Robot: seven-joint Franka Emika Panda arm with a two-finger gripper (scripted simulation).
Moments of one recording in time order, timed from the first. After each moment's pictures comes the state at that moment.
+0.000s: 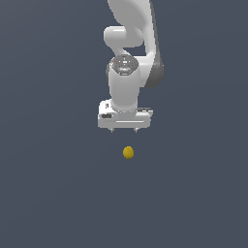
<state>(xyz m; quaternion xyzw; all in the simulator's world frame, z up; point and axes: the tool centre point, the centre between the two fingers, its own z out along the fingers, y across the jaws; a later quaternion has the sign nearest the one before) -0.010 0.000 0.172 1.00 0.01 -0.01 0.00</state>
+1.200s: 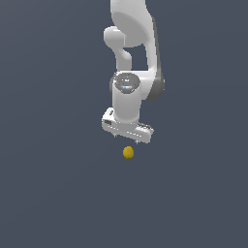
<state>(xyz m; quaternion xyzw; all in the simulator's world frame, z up) 0.007 0.010 0.132 0.98 -0.17 -0.01 0.00</state>
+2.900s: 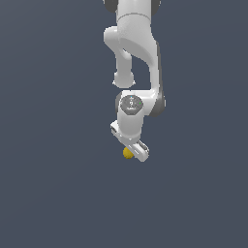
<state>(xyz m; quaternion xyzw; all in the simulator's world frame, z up) 0.024 0.022 0.067 0.92 -0.40 0.00 0.00</state>
